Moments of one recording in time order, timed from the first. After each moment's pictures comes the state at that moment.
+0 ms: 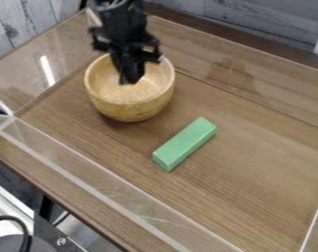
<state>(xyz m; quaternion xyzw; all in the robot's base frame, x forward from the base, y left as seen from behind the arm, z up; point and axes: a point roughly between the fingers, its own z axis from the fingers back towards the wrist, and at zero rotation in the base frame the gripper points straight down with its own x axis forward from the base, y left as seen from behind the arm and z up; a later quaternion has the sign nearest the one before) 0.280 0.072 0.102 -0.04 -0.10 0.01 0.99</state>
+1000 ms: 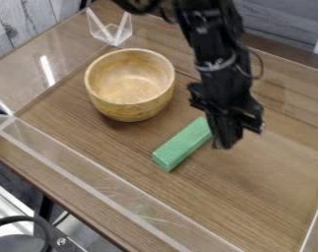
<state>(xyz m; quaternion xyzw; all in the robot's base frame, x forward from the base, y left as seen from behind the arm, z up) 0.271 -0.068 0.058 -0.14 -0.06 -0.14 0.98</state>
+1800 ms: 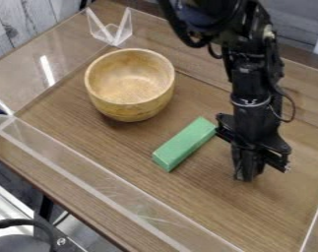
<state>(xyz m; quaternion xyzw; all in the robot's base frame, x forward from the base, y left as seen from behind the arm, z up) 0.271 -0.098 0.021 -0.12 0.00 -0.17 0.98</state>
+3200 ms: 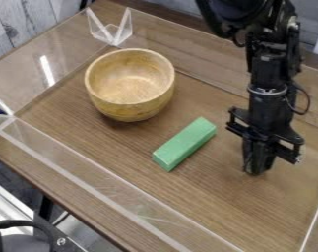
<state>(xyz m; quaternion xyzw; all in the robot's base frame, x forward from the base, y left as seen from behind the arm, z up) 0.291 -0.095 0.020 -0.11 0.04 -0.17 0.98</state>
